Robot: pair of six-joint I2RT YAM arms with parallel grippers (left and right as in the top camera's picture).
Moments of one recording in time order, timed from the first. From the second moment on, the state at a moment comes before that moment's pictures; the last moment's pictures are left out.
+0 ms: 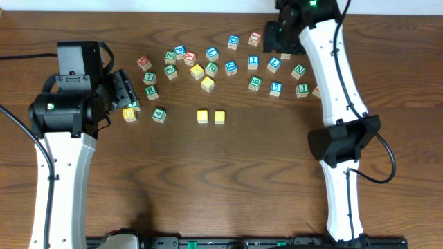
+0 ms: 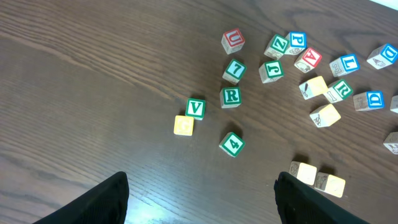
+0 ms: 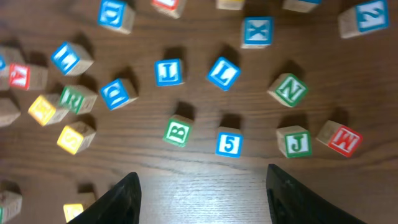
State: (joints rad) left arm 0.02 1.34 1.46 -1.07 -0.11 -0.31; right arm 0.28 2.42 2.73 -1.52 0.02 0.36
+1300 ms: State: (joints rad) left arm 0.02 1.34 1.45 -1.07 -0.11 -0.31; right arm 0.23 2.43 2.28 -1.05 0.03 0.66
